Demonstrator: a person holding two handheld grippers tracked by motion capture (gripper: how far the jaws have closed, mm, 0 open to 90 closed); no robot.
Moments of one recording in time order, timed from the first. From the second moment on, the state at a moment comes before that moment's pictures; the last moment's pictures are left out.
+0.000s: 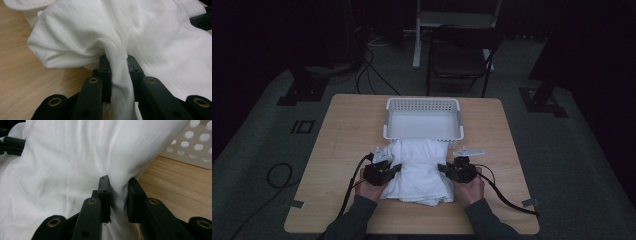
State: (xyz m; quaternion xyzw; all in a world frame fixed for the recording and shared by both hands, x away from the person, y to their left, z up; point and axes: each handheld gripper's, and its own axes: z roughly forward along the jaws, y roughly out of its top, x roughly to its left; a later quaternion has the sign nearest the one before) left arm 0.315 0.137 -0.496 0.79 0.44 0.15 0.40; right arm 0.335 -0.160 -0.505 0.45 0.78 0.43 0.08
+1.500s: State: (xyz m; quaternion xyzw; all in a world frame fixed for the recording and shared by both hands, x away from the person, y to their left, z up) left arm 0.315 0.137 -0.456 0.78 0.42 0.17 0.43; right arm 0.335 -0.162 -0.465 0.43 0.77 0.45 0.11
